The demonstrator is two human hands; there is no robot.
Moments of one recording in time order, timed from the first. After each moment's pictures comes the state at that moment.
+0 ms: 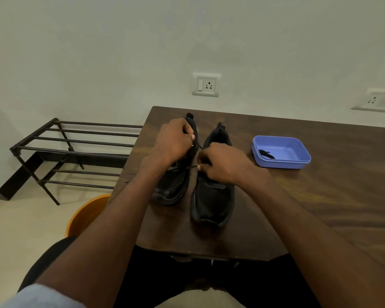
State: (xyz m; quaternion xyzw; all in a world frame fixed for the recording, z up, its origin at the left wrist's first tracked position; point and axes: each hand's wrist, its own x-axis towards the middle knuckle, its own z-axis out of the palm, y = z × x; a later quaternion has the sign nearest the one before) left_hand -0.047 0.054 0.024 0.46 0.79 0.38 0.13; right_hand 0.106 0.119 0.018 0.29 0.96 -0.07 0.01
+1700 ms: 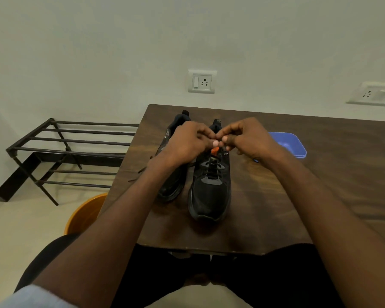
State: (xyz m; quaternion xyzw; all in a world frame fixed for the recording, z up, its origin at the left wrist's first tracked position) left_hand -0.014 0.053 0.030 0.56 0.69 0.39 0.25; right_hand 0.152 0.149 0.052 0.39 0.80 -0.41 -0.20
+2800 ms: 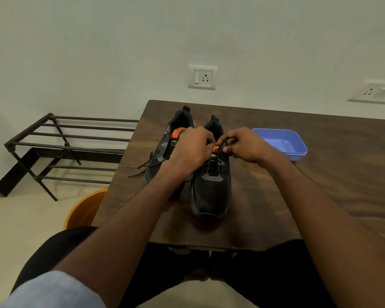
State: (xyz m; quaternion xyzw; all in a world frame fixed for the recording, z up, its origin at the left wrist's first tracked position) left_hand 0.004 0.064 0.002 0.59 0.75 0.30 0.07; right_hand 0.145 0.171 0.018 0.40 0.85 -0.33 -0.07
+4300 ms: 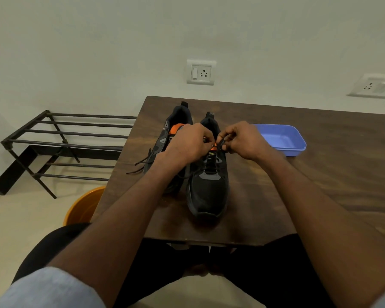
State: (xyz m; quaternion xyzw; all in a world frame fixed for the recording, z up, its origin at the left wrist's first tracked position) left_hand -0.007 0.066 0.007 0.62 0.73 0.25 0.12; right_hand 0.148 0.170 0.011 0.38 0.86 -0.31 -0.12
